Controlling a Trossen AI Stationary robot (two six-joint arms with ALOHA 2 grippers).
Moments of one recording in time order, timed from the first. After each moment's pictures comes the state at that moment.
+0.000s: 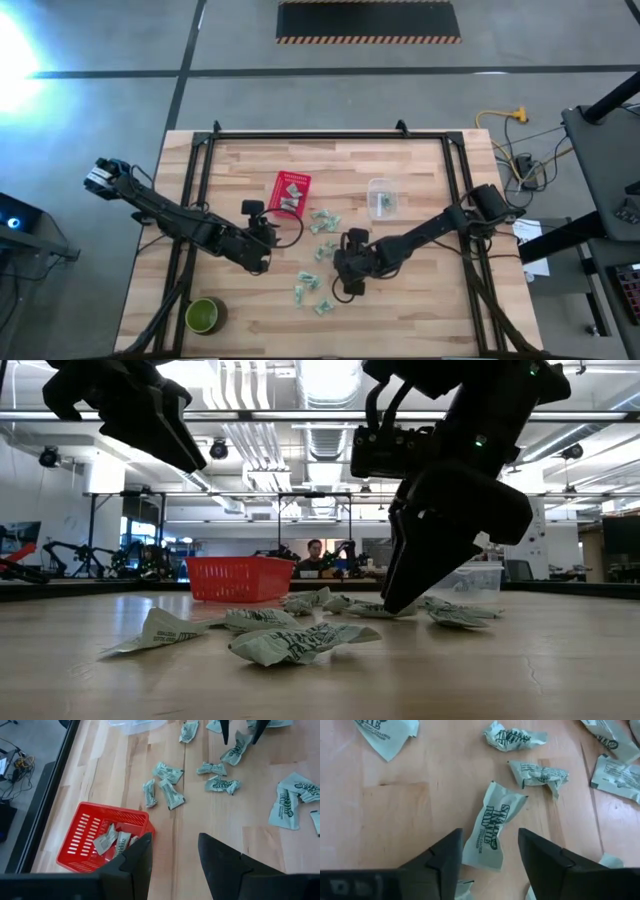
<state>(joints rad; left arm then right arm) -0.45 1.24 0.88 -0.58 -0.63 -0.22 0.36 1.94 1.16 -0.38 0.32 0.42</state>
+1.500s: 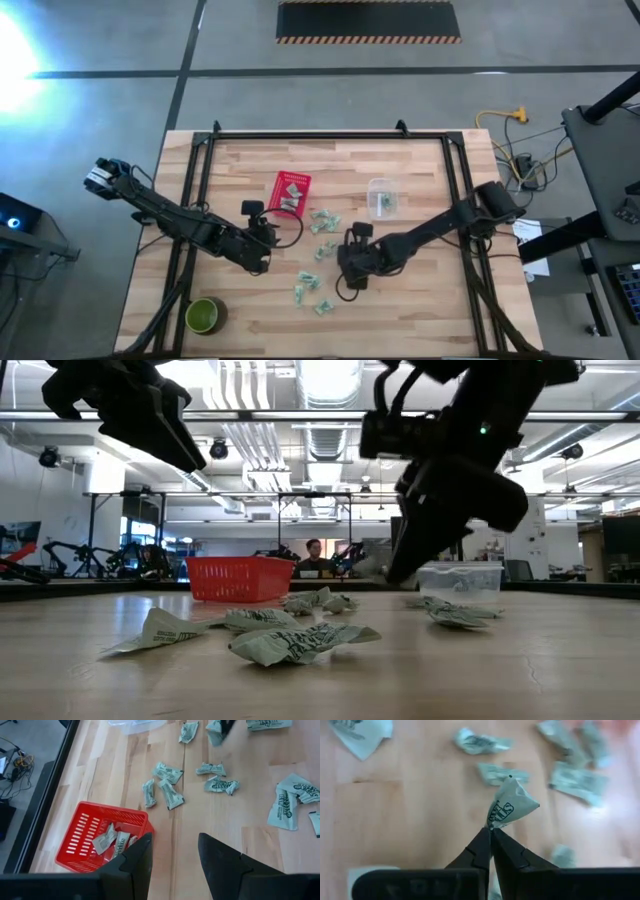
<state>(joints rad) -0.45 1.24 0.87 -0.58 -0.63 -0.23 0.36 1.88 1.15 -0.47 0.43 0.39</state>
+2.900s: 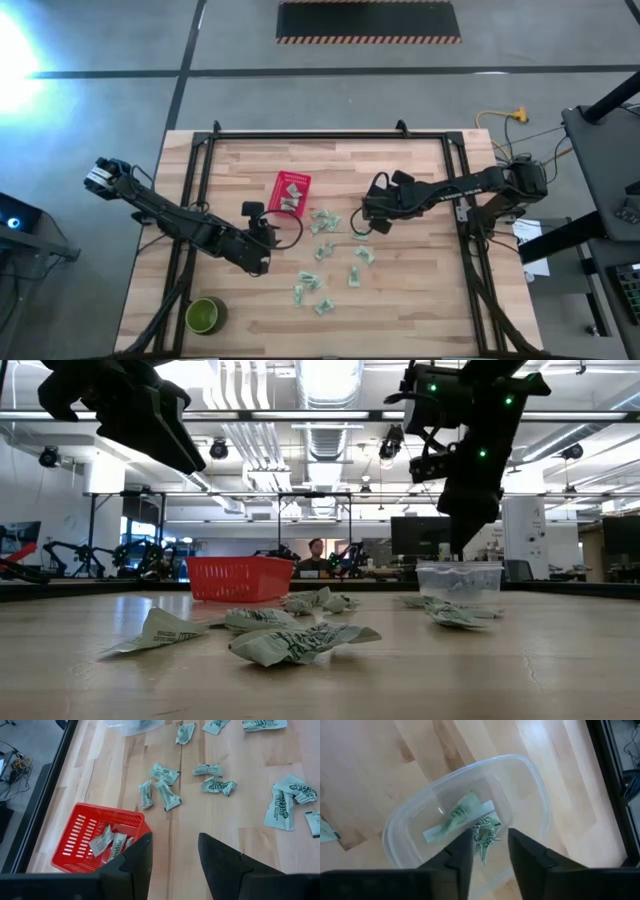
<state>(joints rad) -0.46 1.25 0.86 -0.56 -0.63 -0.23 0.00 1.58 0.98 -0.84 0.52 0.44</state>
